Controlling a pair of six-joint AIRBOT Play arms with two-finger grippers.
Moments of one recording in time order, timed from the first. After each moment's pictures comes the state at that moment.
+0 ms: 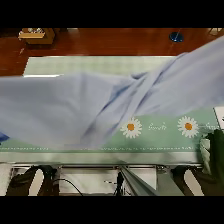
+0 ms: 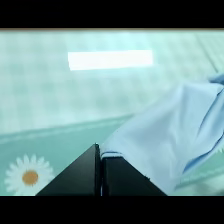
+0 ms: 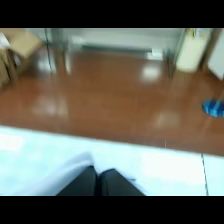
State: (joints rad) left arm 0.30 -0.54 1.61 0.88 -1.73 -1.58; right arm -0.32 -0.76 1.82 -1.13 1.40 1.34
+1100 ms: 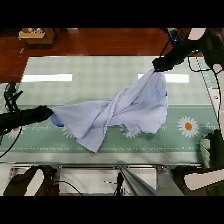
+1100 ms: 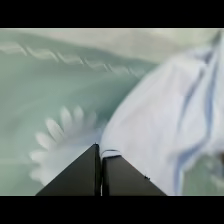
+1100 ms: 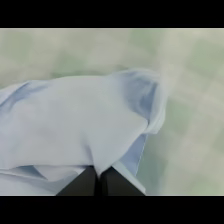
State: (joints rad) left arm 0.29 -0.72 0.51 0.88 -0.96 -1.24; right arm 0.12 -1.68 1.81 -1.35 1.38 1.34
